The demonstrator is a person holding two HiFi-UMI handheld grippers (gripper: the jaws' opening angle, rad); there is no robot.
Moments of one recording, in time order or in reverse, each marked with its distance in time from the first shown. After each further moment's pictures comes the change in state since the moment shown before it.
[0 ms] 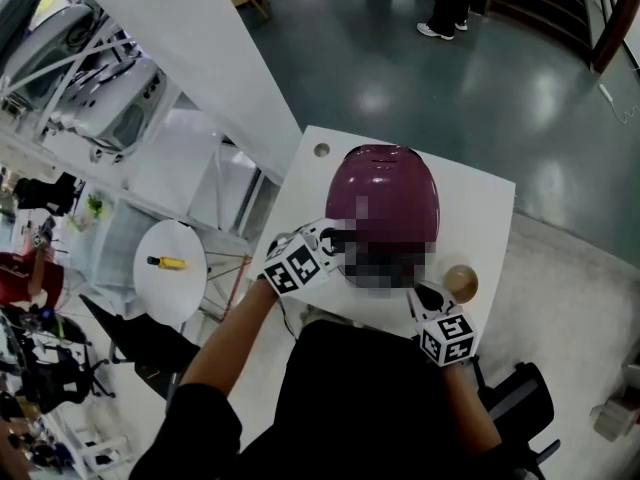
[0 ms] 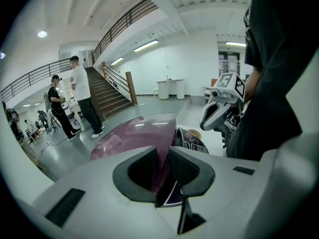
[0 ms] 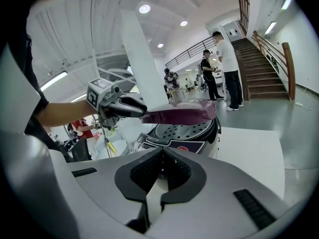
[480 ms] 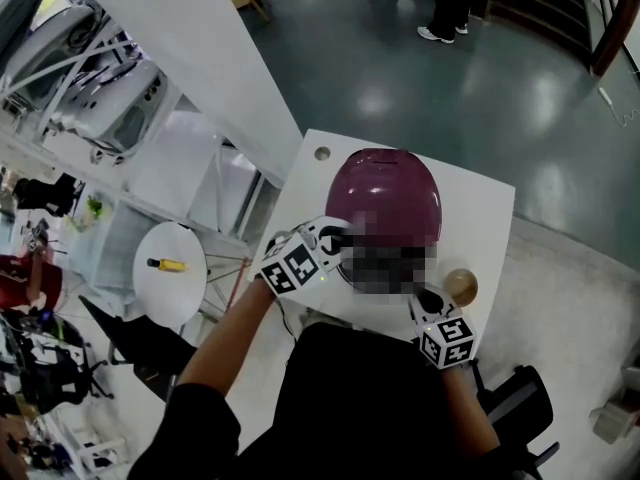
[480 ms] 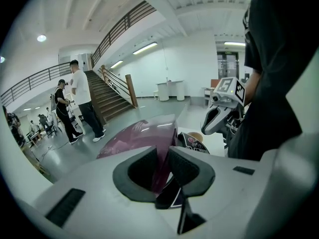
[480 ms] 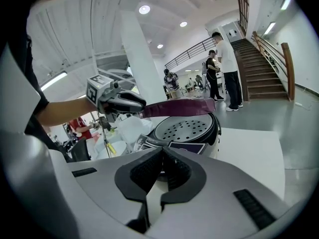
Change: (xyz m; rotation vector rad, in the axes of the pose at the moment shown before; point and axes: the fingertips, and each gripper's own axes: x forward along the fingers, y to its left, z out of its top) left arm -0.008 0.010 0.017 0.025 -0.019 0.014; right arm 0.001 -0.002 0.003 0.003 -0.007 -0.004
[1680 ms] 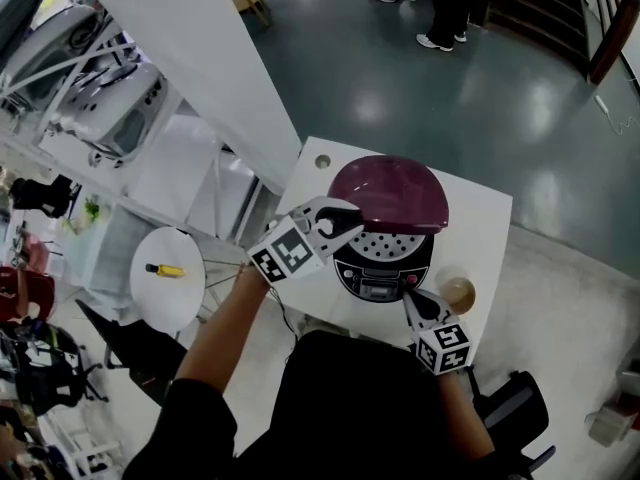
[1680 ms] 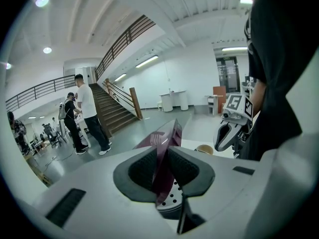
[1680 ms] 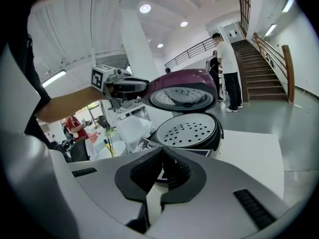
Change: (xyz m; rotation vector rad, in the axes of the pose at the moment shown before) left arm -0.031 0.051 0.051 0.036 -0.136 0.054; right arm 0.007 0.011 0.011 -0.006 0.006 -0.015
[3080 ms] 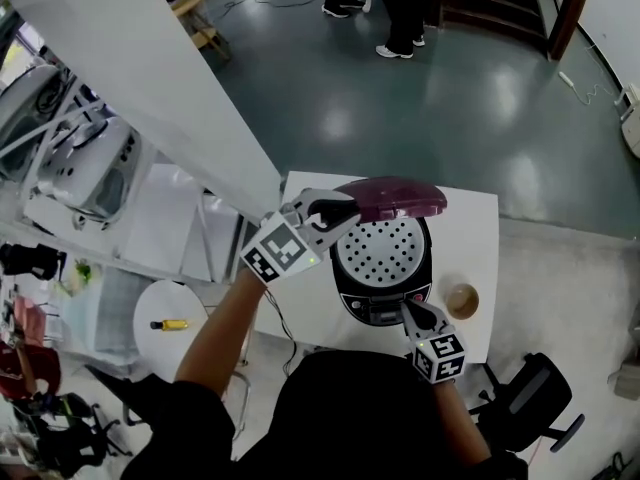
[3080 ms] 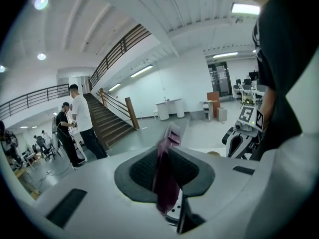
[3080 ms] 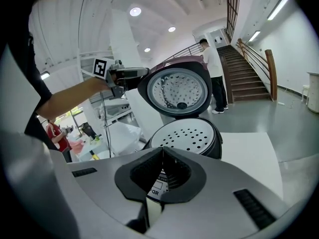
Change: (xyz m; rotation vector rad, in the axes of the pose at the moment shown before) left arm -0.005 0.080 0.050 0.071 -0.108 -0.062; right arm 0.024 0.010 0.026 0.083 -0.053 -0.161
